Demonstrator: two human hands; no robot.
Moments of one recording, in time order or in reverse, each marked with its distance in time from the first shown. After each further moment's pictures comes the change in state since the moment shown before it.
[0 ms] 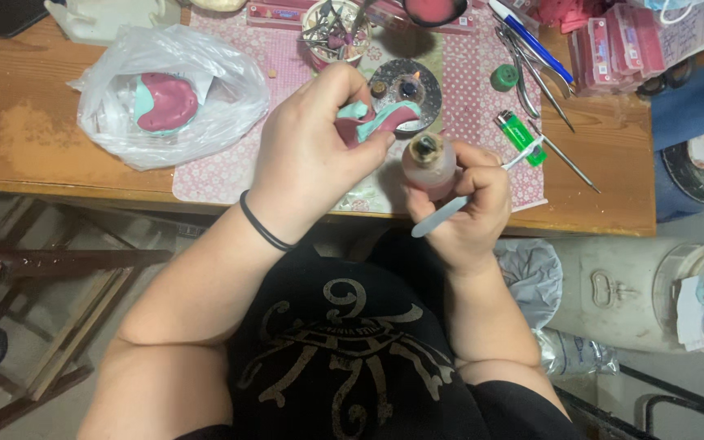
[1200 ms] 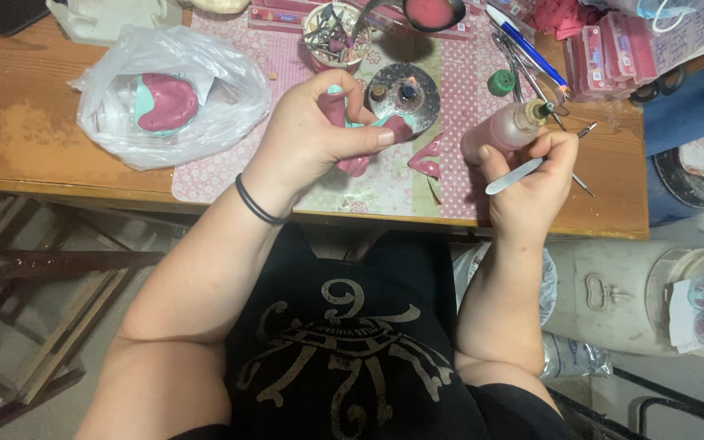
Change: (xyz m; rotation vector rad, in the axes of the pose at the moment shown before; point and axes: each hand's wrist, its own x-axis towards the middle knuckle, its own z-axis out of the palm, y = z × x) left_hand 0.012 -0.032 0.017 -1.012 -0.181 -0.360; right_hand 0.006 0.064 -0.045 -0.040 0.155 0.507
